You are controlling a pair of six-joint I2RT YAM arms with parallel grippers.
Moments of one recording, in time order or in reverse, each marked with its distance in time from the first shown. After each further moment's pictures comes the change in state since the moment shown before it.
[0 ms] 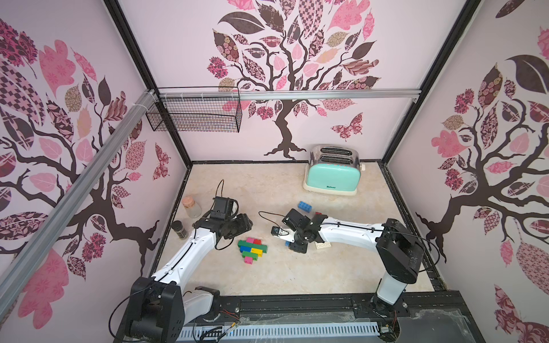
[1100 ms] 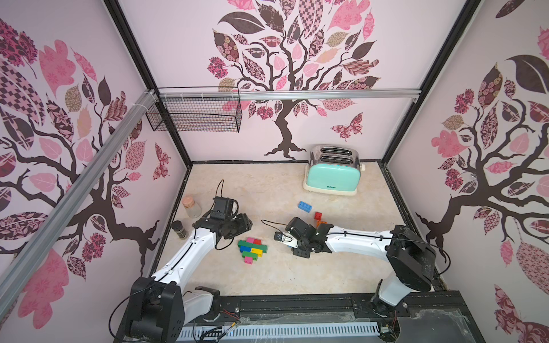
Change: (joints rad) left arm 0.000 0.000 0.000 0.000 -0.008 -0.007; right arm 0.045 -0.093 -0.139 0.117 0.107 -0.001
